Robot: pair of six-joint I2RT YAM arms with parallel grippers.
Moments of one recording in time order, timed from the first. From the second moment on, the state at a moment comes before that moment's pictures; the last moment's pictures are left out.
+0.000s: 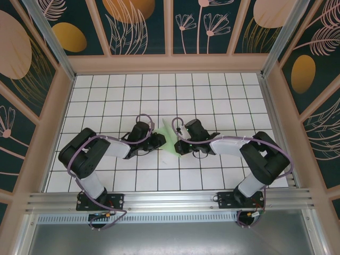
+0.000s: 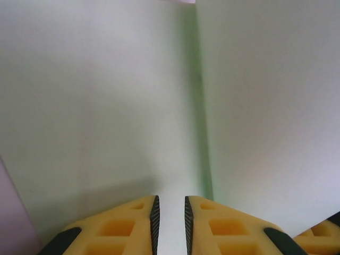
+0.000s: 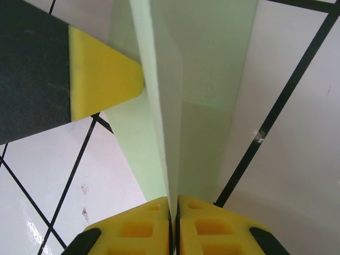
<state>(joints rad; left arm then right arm) -0.62 1.74 0.58 0.46 0.36 -1.03 0.73 1.59 0.69 -0.01 -0.35 0.38</state>
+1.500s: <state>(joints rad) -0.62 1.78 0.59 0.53 0.39 -1.02 0.71 1.65 0.80 -0.14 -0.28 0.25</state>
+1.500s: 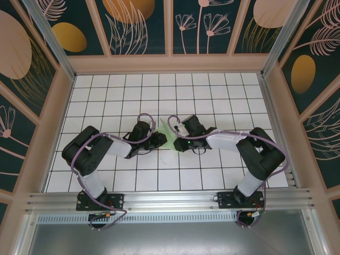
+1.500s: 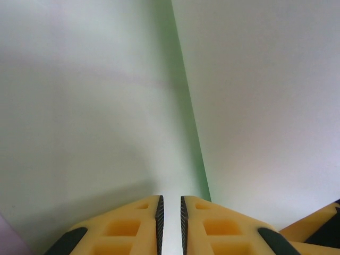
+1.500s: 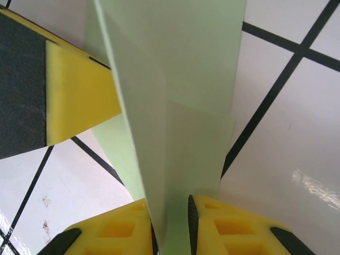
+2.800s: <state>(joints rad) -0.62 1.79 0.59 0.54 0.39 -1.02 0.68 1.64 0.80 -0.09 -0.34 0.16</state>
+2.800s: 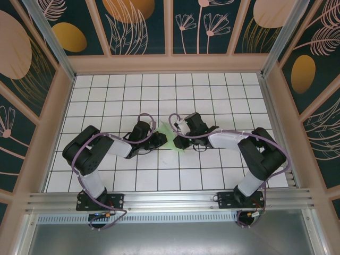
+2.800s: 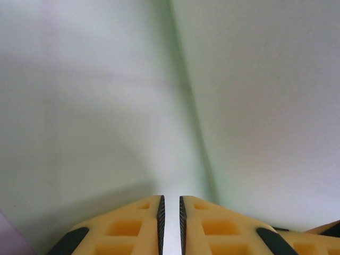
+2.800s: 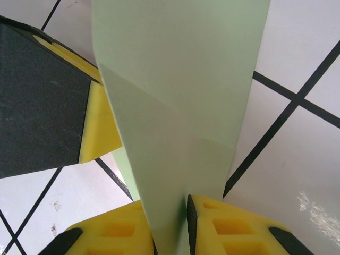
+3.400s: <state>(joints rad) -0.62 1.77 0.58 0.53 0.40 -1.02 0.65 1.71 0.80 -0.07 -0.44 0.16</state>
